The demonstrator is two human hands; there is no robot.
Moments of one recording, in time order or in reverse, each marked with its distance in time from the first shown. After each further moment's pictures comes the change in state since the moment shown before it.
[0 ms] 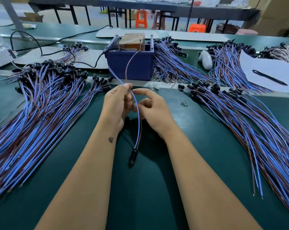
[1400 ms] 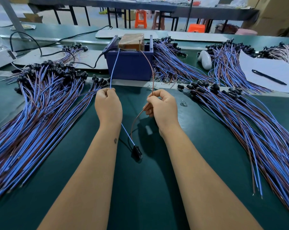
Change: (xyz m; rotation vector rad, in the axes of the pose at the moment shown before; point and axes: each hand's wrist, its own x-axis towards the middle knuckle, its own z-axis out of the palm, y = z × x) left_hand 0.001 -0.002 -0.007 0.426 0.401 0.139; right_hand 0.002 -0.006 -0.006 0.121 0.337 0.166
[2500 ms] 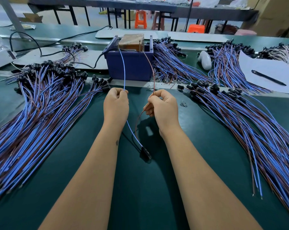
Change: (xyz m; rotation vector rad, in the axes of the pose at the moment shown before) left_hand 0.000 -0.008 0.006 0.118 -0.207 0.064; right_hand 0.001 0.001 -0.001 0.005 0.016 -0.015
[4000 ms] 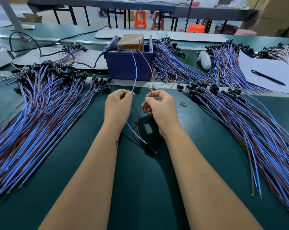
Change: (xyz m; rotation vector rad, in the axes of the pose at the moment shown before) left_hand -0.003 0.002 -0.001 0.089 -0.083 0.052; right_hand 0.008 0.007 0.001 0.008 -0.059 -0.016
